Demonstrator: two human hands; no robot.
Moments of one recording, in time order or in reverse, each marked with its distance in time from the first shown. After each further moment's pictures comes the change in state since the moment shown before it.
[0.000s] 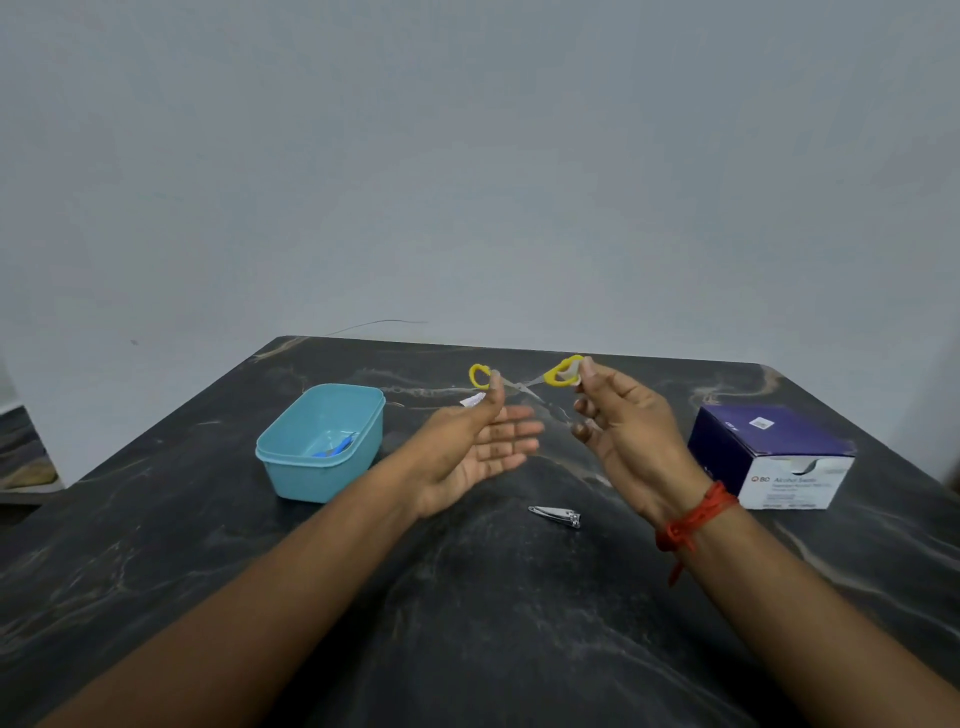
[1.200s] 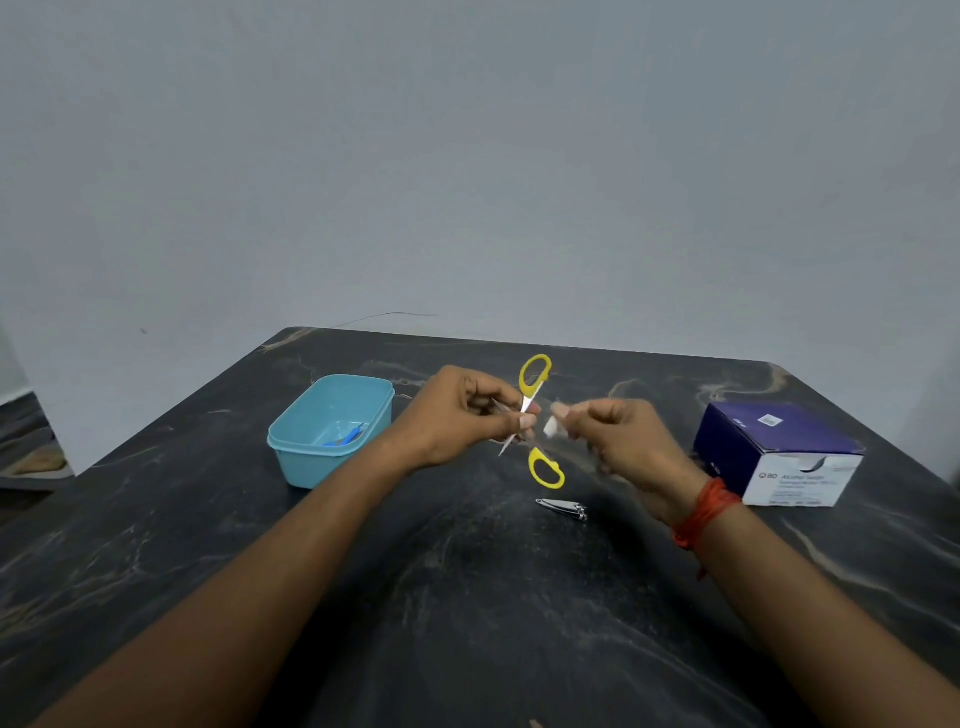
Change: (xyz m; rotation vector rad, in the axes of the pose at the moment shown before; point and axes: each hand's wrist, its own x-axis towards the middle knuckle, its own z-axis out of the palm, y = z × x) left_hand -0.008 0.022 -0.019 0.675 -0.100 0.506; right_hand -0.005 0.005 -0.005 -0.522 -0.056 0.054
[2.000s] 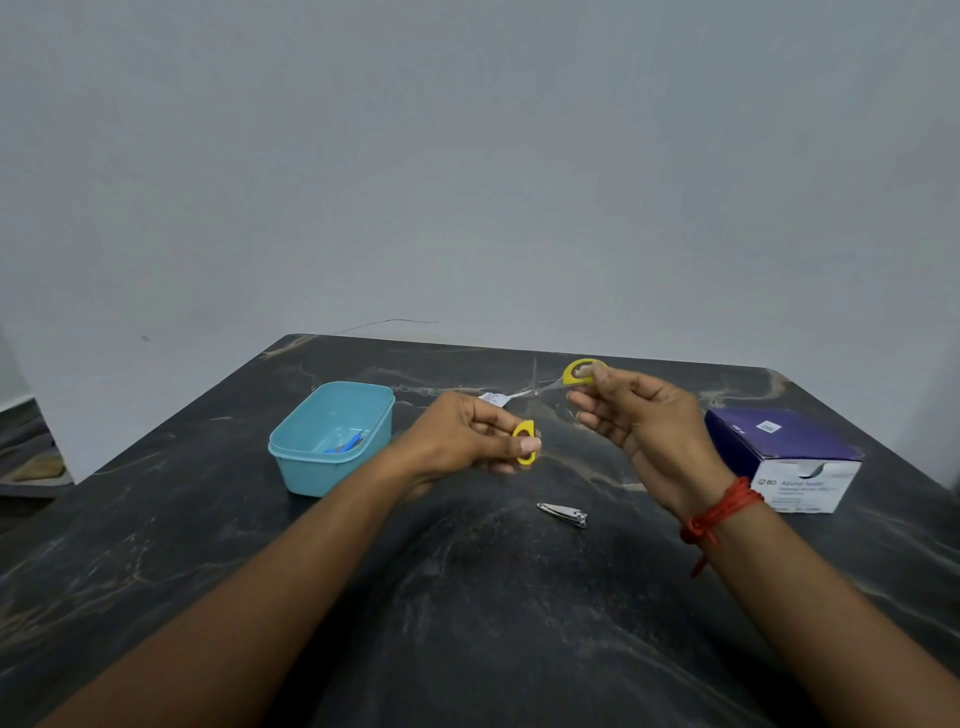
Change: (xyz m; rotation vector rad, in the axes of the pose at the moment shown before) left_hand -0.006 -0.004 0.010 -0.282 -0.043 -0.287; right_hand 0.004 -0.011 -0.014 0.508 0.033 -0.067
